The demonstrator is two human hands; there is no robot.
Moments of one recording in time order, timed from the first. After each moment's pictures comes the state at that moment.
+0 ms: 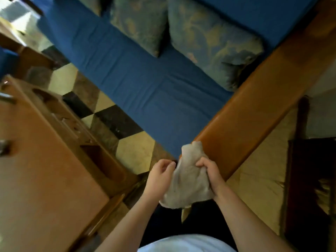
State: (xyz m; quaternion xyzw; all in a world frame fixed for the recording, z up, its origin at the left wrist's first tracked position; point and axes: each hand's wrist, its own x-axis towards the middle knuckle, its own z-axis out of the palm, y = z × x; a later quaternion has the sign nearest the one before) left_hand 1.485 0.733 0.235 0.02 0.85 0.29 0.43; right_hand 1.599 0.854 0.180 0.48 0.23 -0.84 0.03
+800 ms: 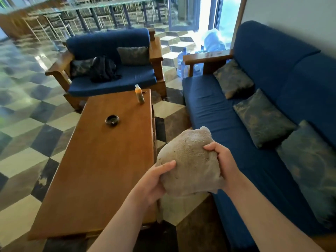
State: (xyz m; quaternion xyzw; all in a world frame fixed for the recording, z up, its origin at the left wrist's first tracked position) left_hand 1.331 0.407 0.424 -0.10 0.47 0.81 0.34; right_hand 1.332 0.628 0.457 0.18 0.43 -0.87 0.15
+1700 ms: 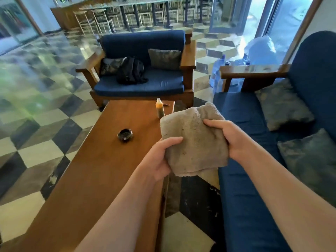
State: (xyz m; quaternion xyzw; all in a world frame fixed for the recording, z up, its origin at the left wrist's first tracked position) left_hand 1.000 0.429 0.457 -0.10 0.49 0.84 0.20; right_hand 0.927 0.649 0.473 0.07 0.59 -0.75 0.27
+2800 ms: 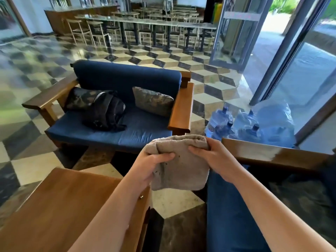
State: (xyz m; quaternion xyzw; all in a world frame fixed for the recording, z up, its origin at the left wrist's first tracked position) left_hand 0.223 0.391 0.477 -0.04 0.60 0.80 0.04; right_hand 0.178 0.613 0.516 -0.15 0.79 -0.58 0.13
